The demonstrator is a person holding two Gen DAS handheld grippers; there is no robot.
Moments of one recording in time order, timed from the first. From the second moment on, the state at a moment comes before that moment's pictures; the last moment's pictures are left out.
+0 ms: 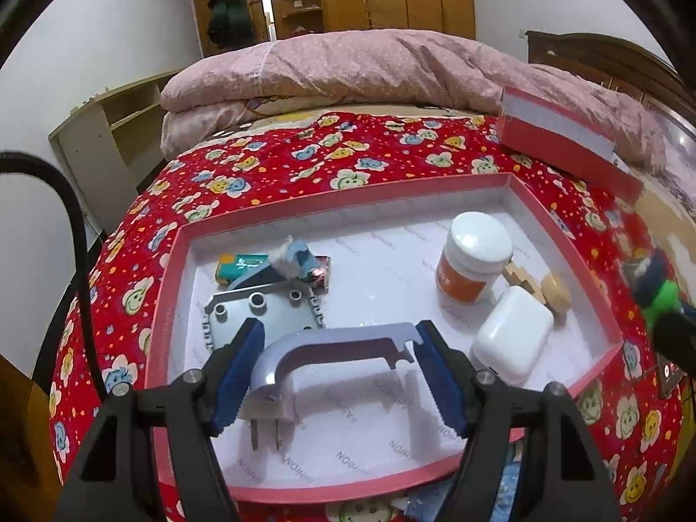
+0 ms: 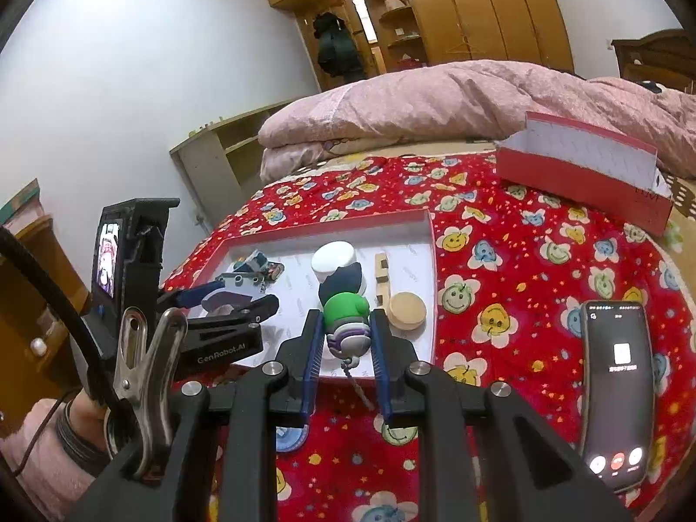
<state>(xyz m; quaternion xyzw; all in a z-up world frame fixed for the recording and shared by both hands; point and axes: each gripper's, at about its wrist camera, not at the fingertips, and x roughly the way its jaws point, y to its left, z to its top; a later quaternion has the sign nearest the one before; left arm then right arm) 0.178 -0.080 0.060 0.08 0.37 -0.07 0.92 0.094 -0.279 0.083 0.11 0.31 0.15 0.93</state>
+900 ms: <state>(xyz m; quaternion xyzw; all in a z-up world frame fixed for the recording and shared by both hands) 0.142 -0.048 0.068 0.05 0.39 -0.05 0.92 0.131 -0.276 0.066 0.10 0.32 0.12 0.93</state>
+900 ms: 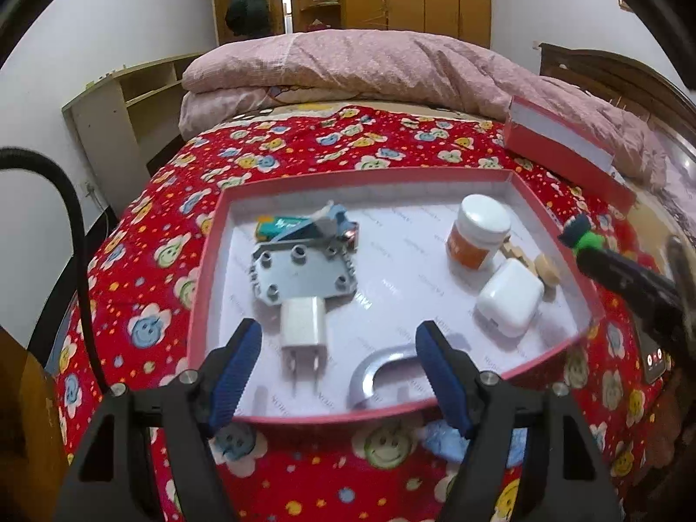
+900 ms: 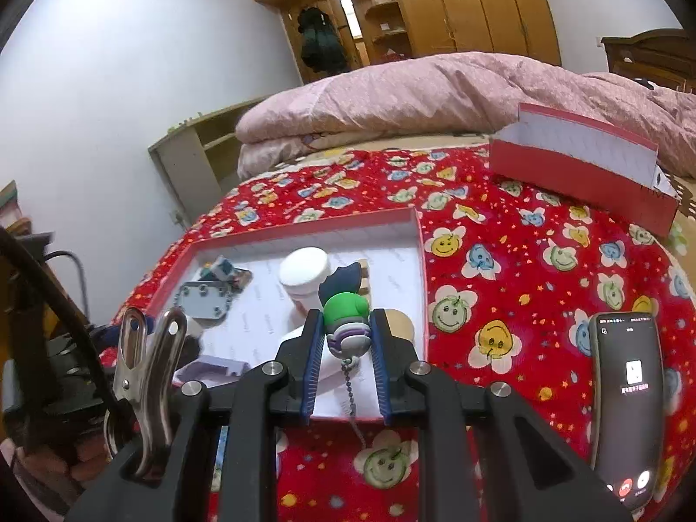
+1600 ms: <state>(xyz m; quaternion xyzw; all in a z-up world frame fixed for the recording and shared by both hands) 0.103 -0.033 0.065 0.04 0.40 -0.06 0.91 0.131 -0.269 0.060 0.09 0.33 0.11 0.93</state>
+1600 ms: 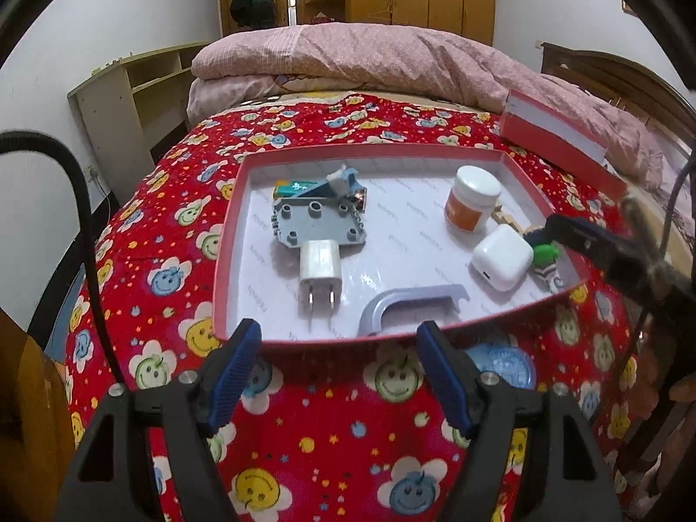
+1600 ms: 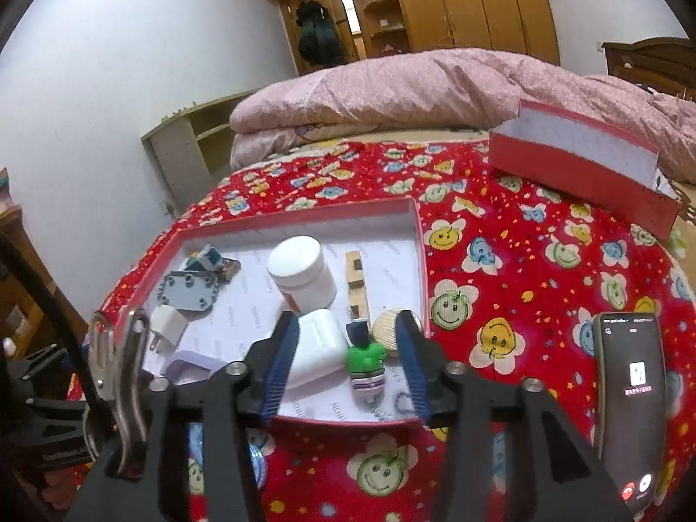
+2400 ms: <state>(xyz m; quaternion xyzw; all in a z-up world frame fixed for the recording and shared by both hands) 0.062 -0.043 0.060 0.04 0.41 -0.08 0.91 0.068 -0.268 0.061 0.08 0.34 0.13 0.93</state>
